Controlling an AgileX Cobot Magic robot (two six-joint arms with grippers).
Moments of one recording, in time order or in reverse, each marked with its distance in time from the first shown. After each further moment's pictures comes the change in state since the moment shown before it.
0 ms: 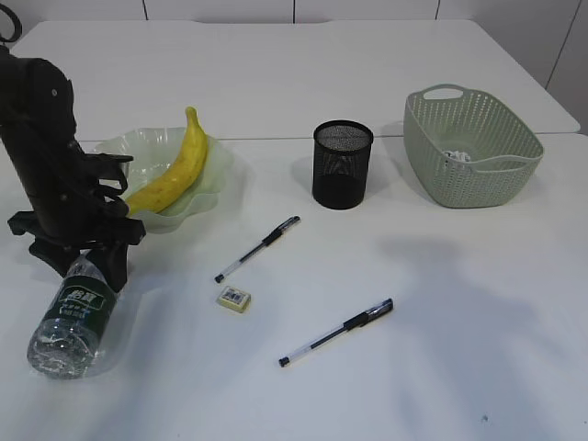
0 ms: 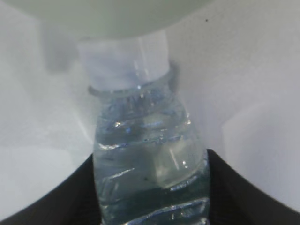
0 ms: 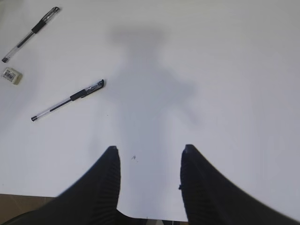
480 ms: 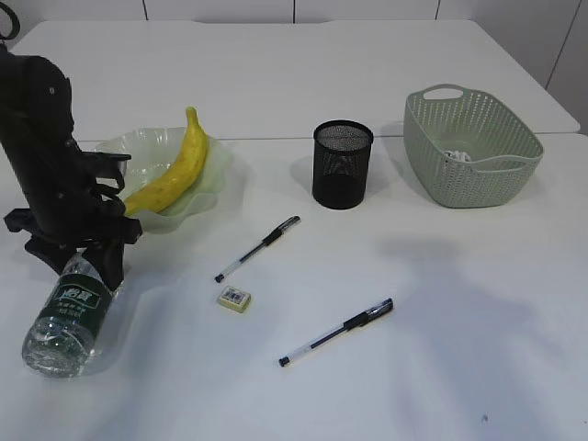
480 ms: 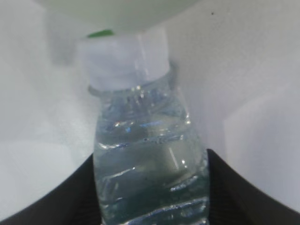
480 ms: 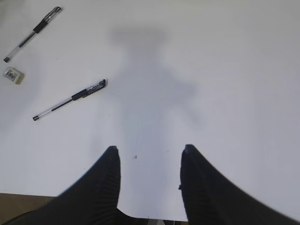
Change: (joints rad) left arm 0.000 -0.009 0.000 0.013 0.011 0.000; right arm 0.000 0.000 0.000 0.005 0.000 -0.002
